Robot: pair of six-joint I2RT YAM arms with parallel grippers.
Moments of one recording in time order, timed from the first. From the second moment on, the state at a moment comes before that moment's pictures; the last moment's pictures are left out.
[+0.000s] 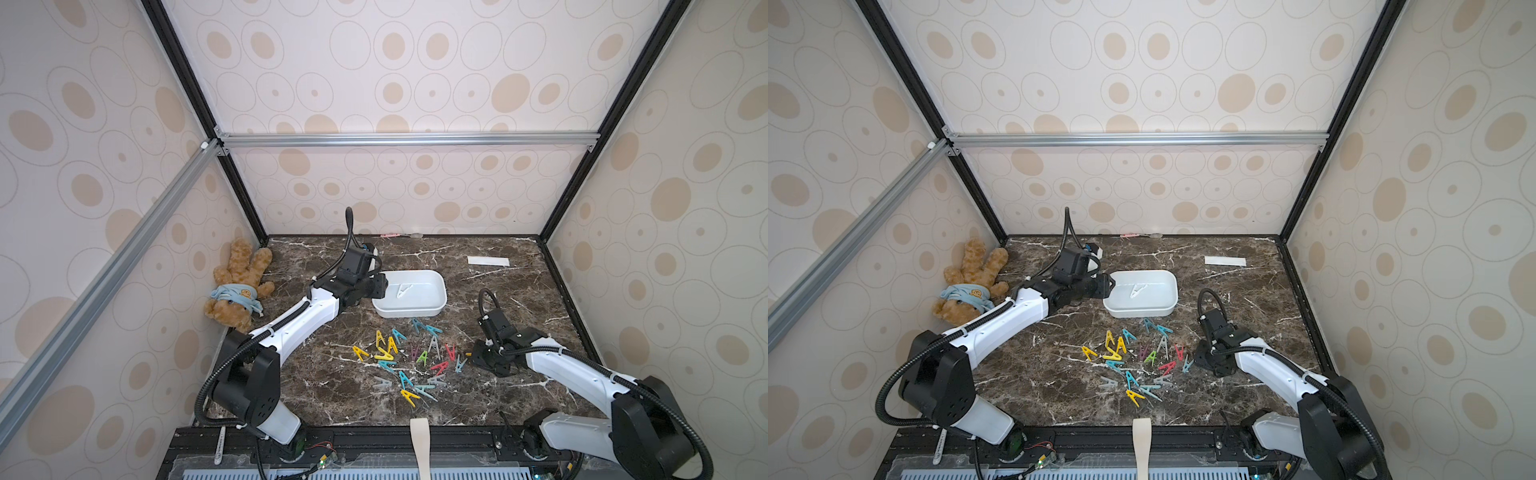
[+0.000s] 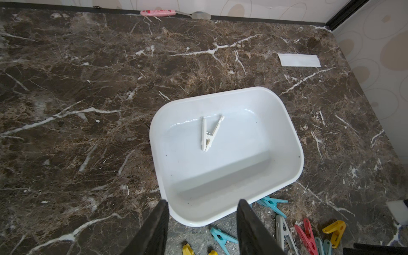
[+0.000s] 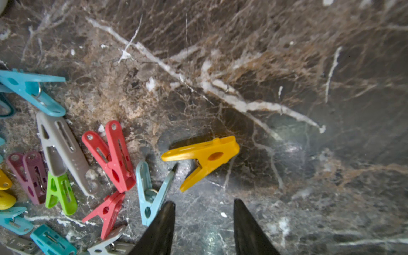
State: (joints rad) left arm -0.47 1.55 1.18 -0.36 0.04 -0.34; right arm 0.44 1.24 0.62 -0.66 -0.03 0.79
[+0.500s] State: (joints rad) left arm -0.45 1.53 1.15 -0.32 0.08 -0.34; right arm 0.43 1.38 0.70 -0.63 0.02 0.76
